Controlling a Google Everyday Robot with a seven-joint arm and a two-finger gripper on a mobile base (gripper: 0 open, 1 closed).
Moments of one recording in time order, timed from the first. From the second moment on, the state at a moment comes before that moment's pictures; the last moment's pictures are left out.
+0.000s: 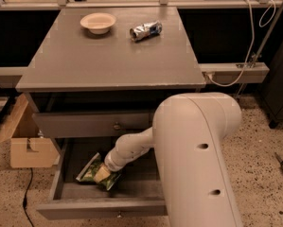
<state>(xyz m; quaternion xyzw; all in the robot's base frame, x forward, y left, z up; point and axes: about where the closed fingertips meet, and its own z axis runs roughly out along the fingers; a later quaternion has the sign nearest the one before) 0.567 0.159 0.387 -0.49 0.82 0.22 0.19</state>
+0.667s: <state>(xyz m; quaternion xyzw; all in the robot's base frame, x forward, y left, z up) 0.563 0.145 0.393 -0.49 0.82 0.23 0.21</state>
